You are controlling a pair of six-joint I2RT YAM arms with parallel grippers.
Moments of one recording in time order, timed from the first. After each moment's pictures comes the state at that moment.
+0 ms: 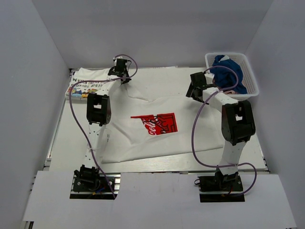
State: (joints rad) left arm -0.21 2.63 2.33 -0.45 -0.20 -0.42; right arm 0.29 1.90 1.36 -0.38 0.44 0.54
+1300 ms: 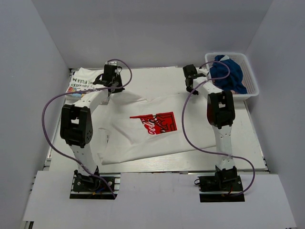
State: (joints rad) left arm -0.22 1.92 1.50 -0.32 -0.09 -0.33; right arm 0.28 2.38 1.95 -0.63 0.52 0.70
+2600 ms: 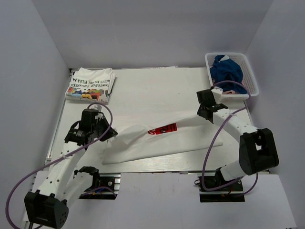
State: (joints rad) left arm -0.22 0.87 0.72 -0.69 0.19 -0.68; right arm 0.34 1.47 0.94 -0.37 0.47 0.57
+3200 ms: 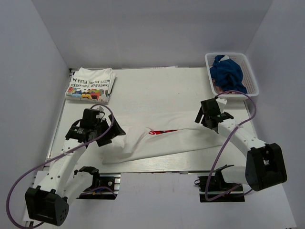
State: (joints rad) left arm -0.22 0.88 0.72 -0.80 0.26 -0.69; right arm 0.33 1.29 0.76 -0.48 0.45 0.61
